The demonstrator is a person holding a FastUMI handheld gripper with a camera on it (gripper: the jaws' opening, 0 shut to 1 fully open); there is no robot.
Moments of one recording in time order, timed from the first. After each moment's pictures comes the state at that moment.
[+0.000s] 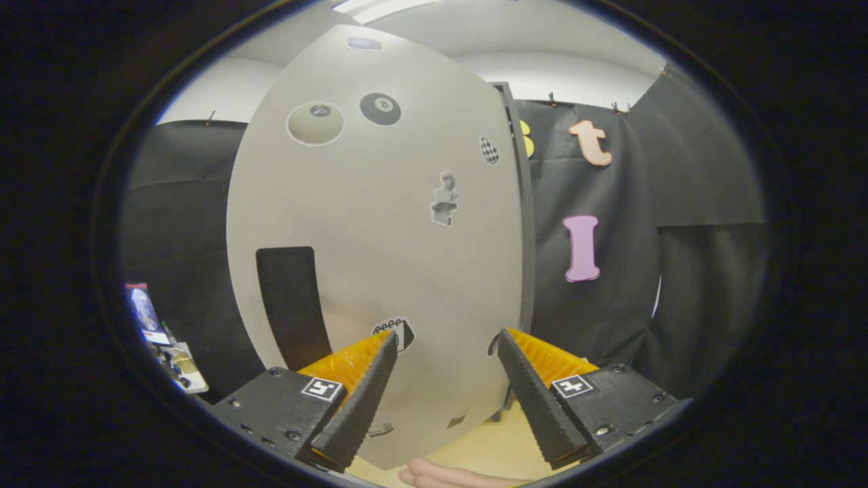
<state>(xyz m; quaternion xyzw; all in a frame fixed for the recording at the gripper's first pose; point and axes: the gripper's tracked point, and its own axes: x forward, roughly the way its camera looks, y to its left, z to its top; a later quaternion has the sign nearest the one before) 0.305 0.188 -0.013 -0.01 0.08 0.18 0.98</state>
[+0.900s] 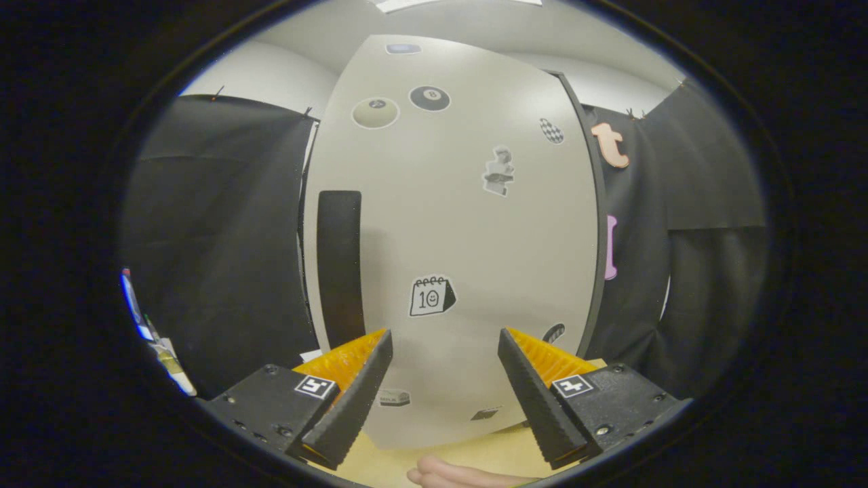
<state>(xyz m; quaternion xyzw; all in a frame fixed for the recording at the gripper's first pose) 0.333 0.291 -0.056 -0.03 0.06 0.15 0.99</state>
